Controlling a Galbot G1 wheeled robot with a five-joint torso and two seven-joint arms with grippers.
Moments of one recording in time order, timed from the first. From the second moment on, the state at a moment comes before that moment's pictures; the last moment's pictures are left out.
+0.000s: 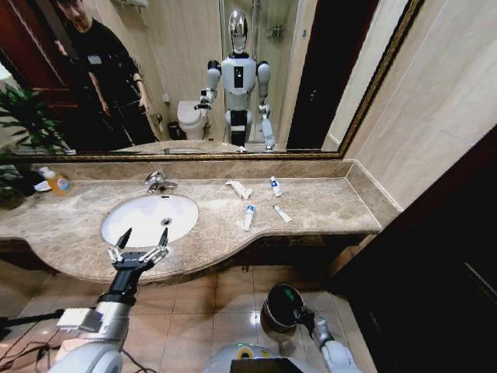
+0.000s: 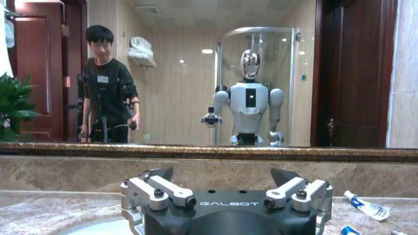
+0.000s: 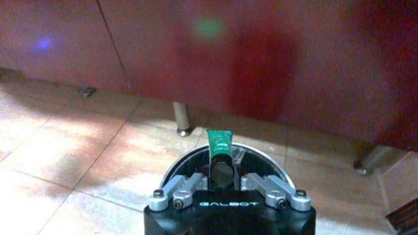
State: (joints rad) left arm 1.84 -1.36 -0.82 -2.47 -0.37 0.04 0.05; right arm -1.28 1.48 0.71 0.93 -0.18 0.24 -0.39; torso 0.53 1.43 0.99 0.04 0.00
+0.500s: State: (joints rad) left arm 1.84 -1.36 -0.82 -2.47 -0.37 0.04 0.05; right arm -1.33 1.49 0.71 1.08 -0.17 0.20 -0.35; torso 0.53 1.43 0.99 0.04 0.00
